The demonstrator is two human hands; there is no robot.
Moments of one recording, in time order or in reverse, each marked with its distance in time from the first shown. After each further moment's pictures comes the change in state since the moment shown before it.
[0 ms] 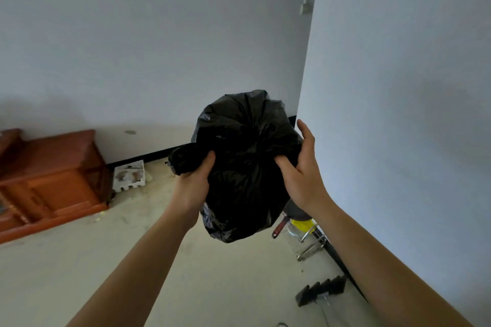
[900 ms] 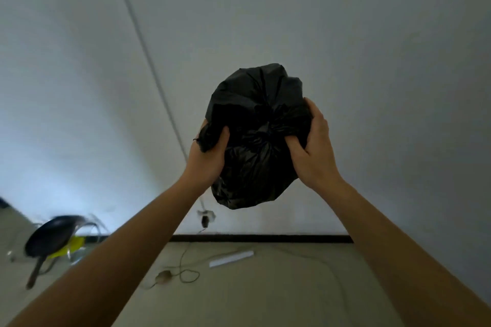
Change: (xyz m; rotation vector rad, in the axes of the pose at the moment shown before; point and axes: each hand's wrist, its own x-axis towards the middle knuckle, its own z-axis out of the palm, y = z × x) left_hand -0.753 -0.083 0.477 0.274 -1.122 0.210; right_hand -0.753 -0.185 -0.616 -0.654 1.049 0.108
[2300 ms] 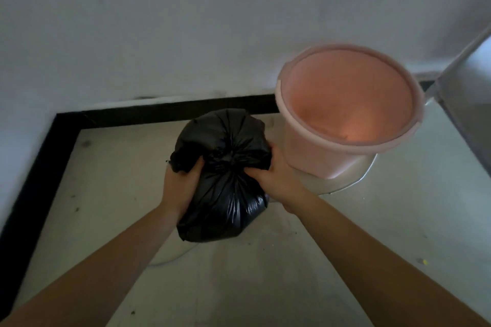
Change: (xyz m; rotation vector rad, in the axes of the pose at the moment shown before) left_hand -0.358 -0.757 0.778 0.077 -1.499 -0.027; right_hand -0.669 0.802 -0.161 0.126 1.237 1.123
